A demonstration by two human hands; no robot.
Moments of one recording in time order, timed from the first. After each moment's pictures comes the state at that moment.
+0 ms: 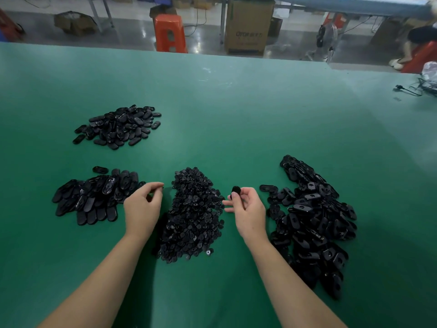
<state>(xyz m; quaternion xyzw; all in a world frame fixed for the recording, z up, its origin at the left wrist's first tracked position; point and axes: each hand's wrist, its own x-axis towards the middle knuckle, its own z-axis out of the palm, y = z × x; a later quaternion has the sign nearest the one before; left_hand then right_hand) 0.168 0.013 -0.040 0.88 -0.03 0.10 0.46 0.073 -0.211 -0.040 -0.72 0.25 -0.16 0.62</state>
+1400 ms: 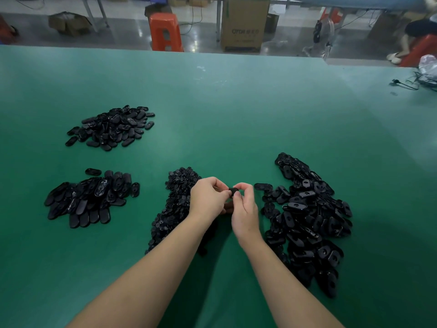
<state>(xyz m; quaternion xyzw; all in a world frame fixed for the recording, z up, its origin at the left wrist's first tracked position) 0.133 -0.131 0.008 0.85 -0.03 -0.15 0.50 0.072 -0.213 -0.043 -0.73 0.26 -0.16 0.61</state>
